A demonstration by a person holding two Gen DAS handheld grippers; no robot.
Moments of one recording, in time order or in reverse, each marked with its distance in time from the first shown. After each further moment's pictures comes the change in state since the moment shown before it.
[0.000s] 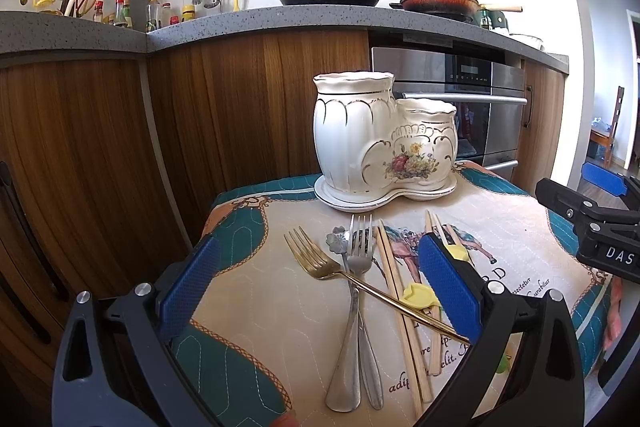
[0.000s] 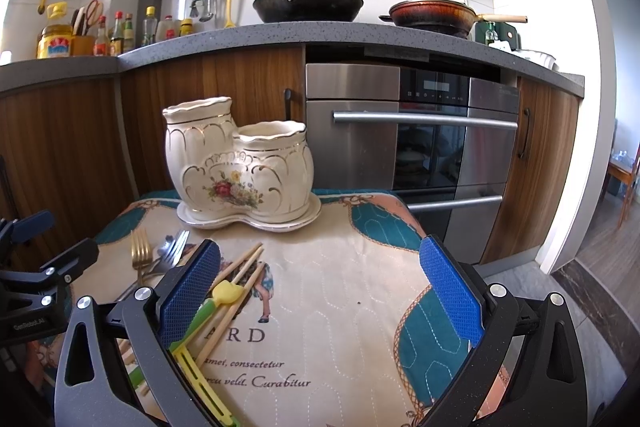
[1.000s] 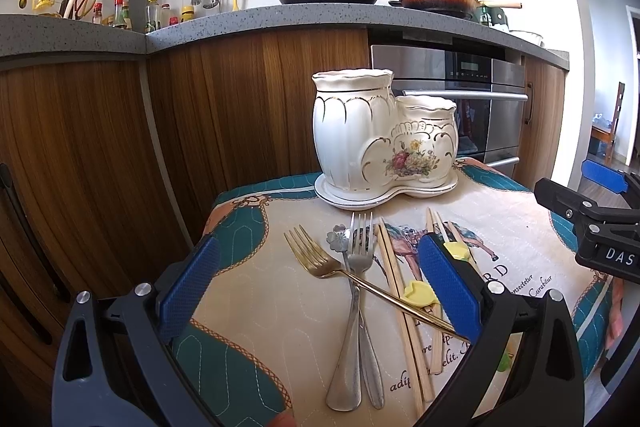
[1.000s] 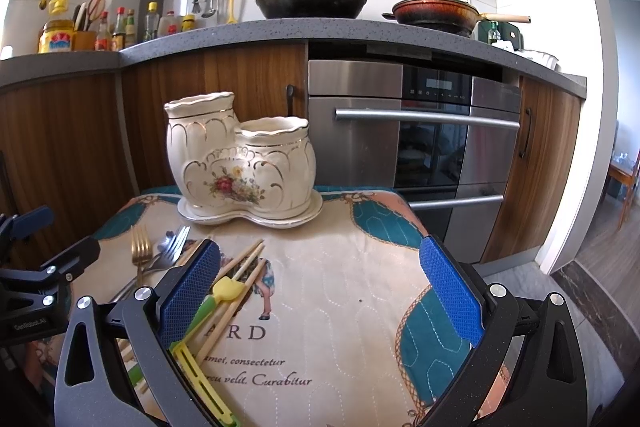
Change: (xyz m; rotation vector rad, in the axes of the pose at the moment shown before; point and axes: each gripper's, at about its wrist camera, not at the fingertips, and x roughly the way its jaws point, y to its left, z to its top) left arm -0.001 -0.001 0.001 0.011 0.005 0.006; right arm 0.001 0.001 -0.003 -0.009 0.009 0.003
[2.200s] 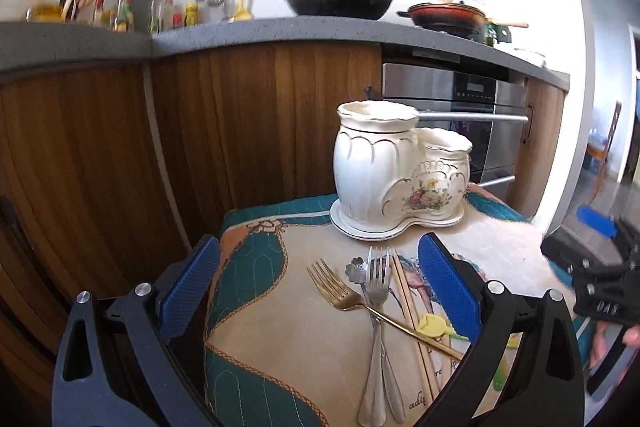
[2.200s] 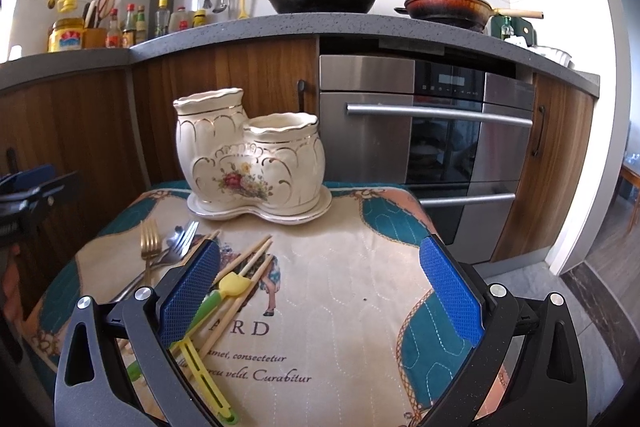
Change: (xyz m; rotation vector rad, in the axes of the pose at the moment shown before) left arm 0.003 0.038 0.039 -0.073 0.022 -0.049; right arm 0.002 -0.005 0.003 -0.011 0.031 0.060
